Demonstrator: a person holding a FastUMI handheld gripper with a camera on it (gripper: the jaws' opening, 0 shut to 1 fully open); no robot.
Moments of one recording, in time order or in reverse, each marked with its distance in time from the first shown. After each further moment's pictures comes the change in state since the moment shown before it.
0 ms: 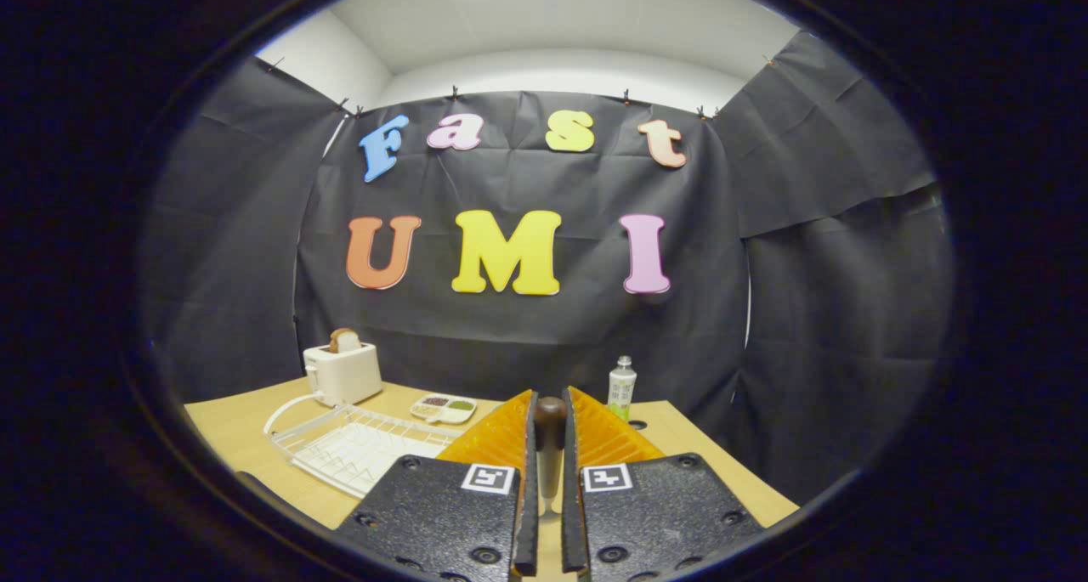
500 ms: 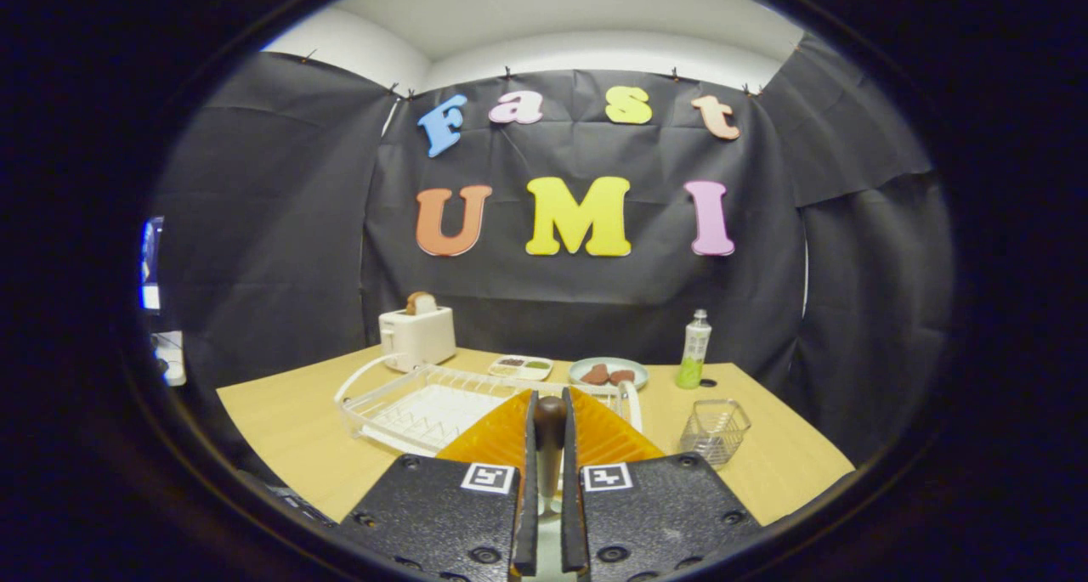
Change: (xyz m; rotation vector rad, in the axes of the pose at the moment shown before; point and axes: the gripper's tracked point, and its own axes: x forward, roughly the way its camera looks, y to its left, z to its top) arm -0.034 0.086 -0.071 0.003 0.087 0.180
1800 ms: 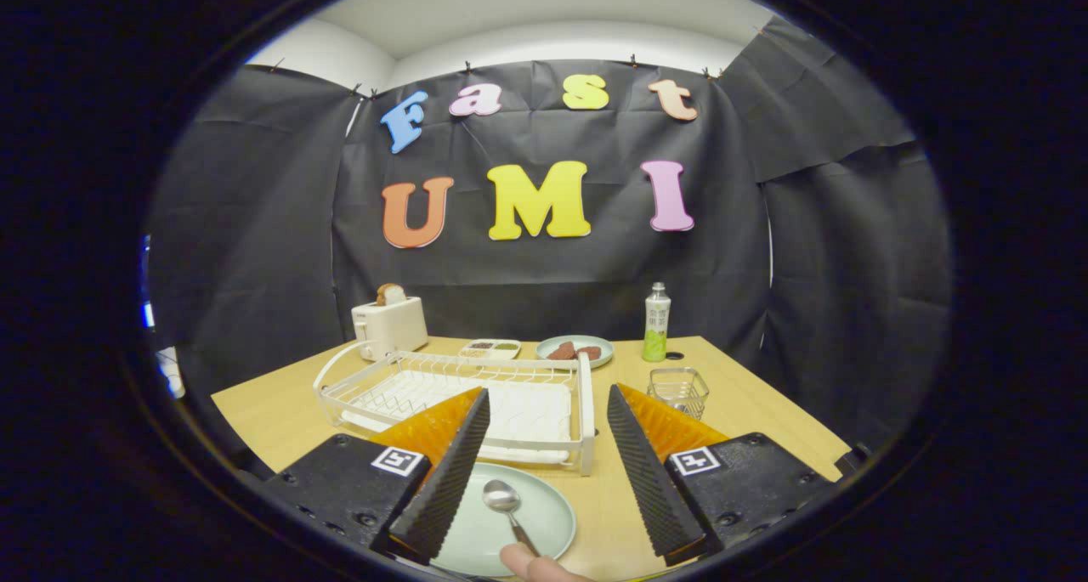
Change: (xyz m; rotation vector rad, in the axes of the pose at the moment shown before) arm -0.038 -0.067 -0.002 0.064 0.010 -0.108
